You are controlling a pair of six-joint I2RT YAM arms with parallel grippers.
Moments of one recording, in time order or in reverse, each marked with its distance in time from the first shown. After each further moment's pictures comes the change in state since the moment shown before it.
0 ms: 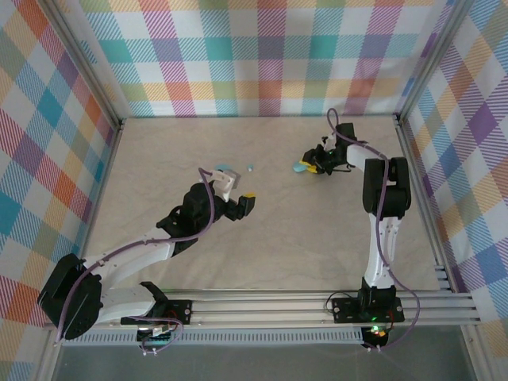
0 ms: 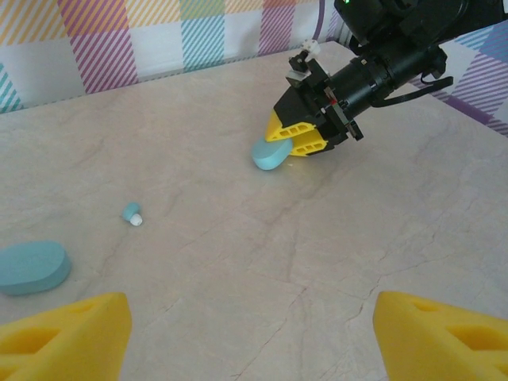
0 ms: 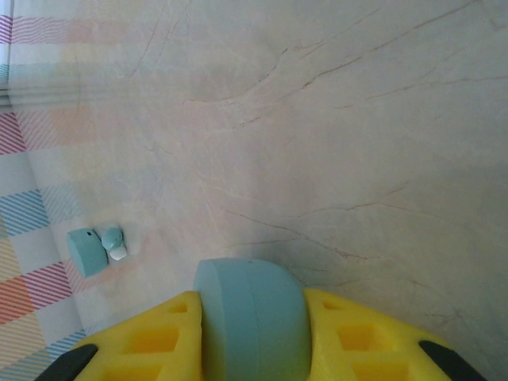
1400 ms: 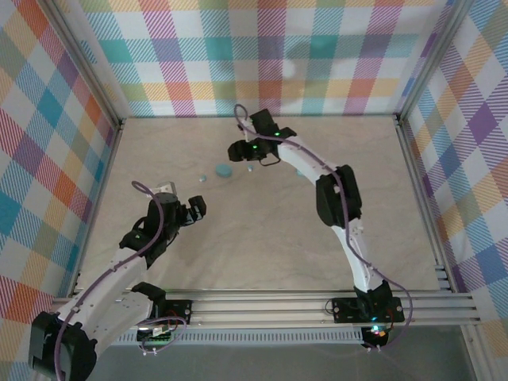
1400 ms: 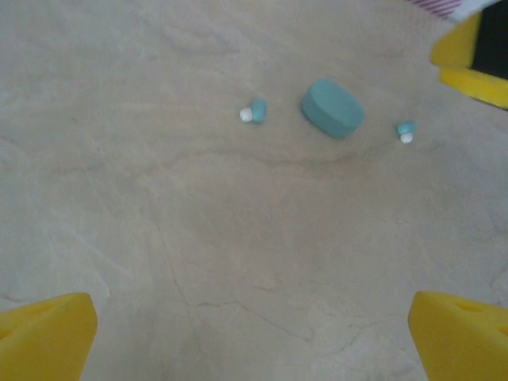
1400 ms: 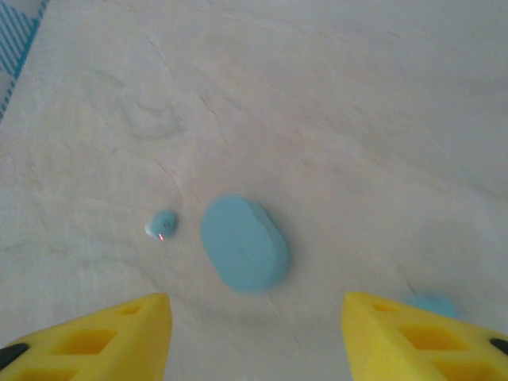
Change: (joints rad) left arm 0.340 -0.314 -0.109 -0.535 -0.142 -0.470; right arm 0.501 0.203 0.623 -0.174 0.318 -0.278
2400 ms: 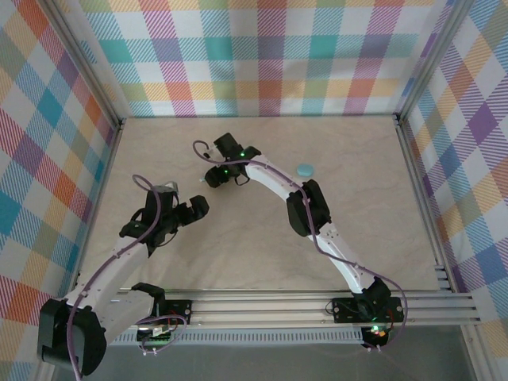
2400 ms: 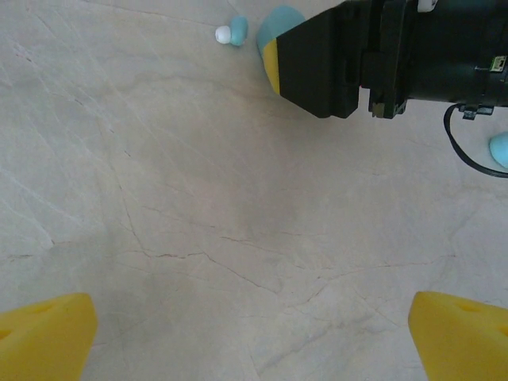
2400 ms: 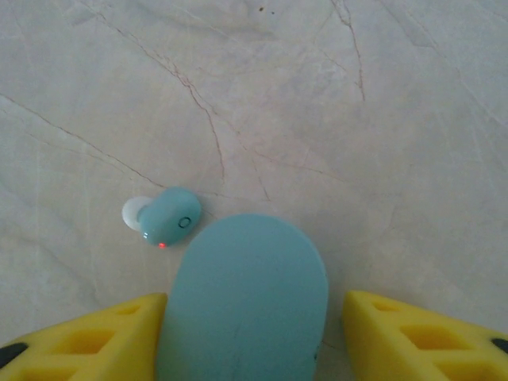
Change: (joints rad) left arm 0.092 0.088 0.043 -0.056 0.242 -0.042; right arm 0.171 0.269 0.293 -0.126 0.182 -0.296
